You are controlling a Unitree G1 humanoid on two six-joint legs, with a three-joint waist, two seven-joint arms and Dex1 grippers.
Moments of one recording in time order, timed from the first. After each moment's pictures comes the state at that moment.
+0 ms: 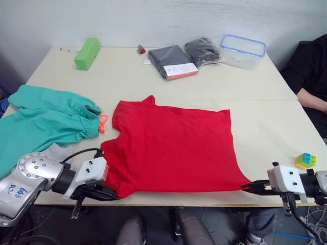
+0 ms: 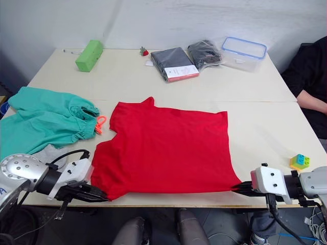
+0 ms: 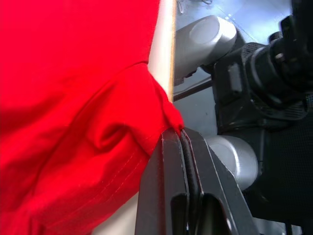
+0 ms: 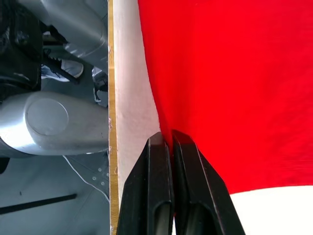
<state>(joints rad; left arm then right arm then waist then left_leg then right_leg) 0.03 1.12 0.10 -0.50 -0.46 0.61 -1.31 0.23 -1.06 -0.29 -0.27 0.38 0.00 1.39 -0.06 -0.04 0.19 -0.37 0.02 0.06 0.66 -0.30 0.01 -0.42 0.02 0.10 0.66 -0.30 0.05</state>
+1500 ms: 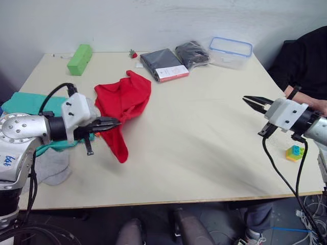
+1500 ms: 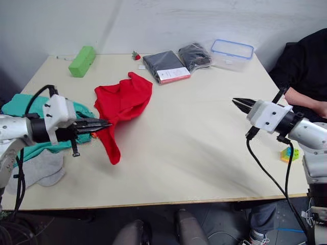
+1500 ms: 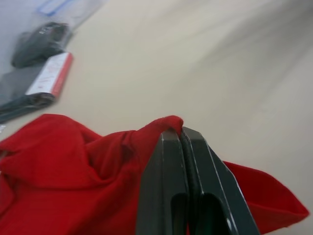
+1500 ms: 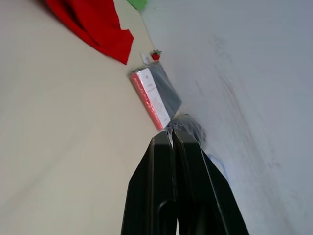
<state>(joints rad) -0.33 0.98 0.15 -0.34 -0.46 0.45 -0.98 -0.39 -0.91 -0.11 0.10 0.13 -0.39 0.79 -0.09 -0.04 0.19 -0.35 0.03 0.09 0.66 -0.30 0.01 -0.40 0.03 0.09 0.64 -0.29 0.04</state>
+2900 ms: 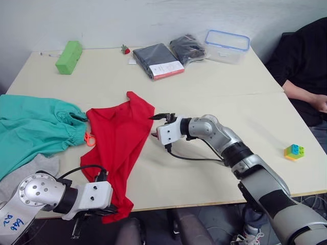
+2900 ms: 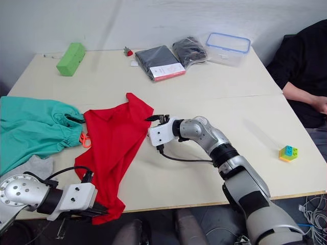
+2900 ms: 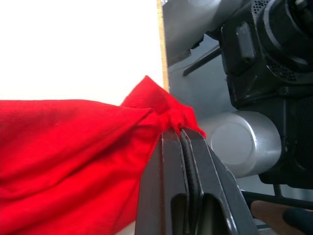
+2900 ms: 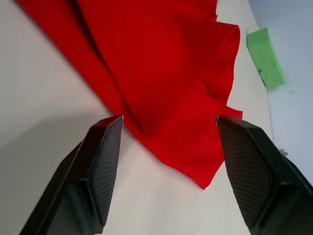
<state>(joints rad) 0.29 1.14 0.13 -0.66 -0.31 0.43 -1.15 -0.99 -0.28 0.50 0.79 -0.47 -0.64 0.63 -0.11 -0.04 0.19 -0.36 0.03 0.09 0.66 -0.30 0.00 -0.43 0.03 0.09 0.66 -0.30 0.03</state>
